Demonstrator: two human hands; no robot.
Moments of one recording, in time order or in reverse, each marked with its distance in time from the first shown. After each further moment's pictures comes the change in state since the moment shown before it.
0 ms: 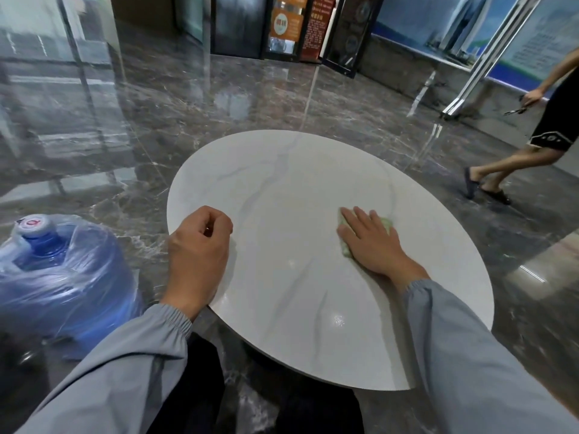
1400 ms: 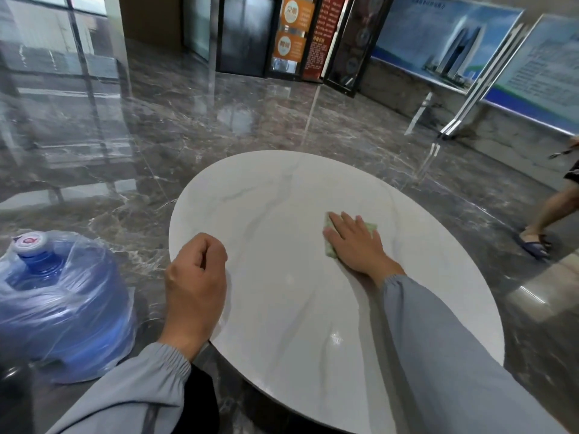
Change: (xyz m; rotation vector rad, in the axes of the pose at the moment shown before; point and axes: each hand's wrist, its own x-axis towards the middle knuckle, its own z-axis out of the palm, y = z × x) left_hand -0.005 0.000 -0.002 -0.011 0.057 0.078; right_hand 0.054 -0.033 -0.007 0.025 -0.002 -0.025
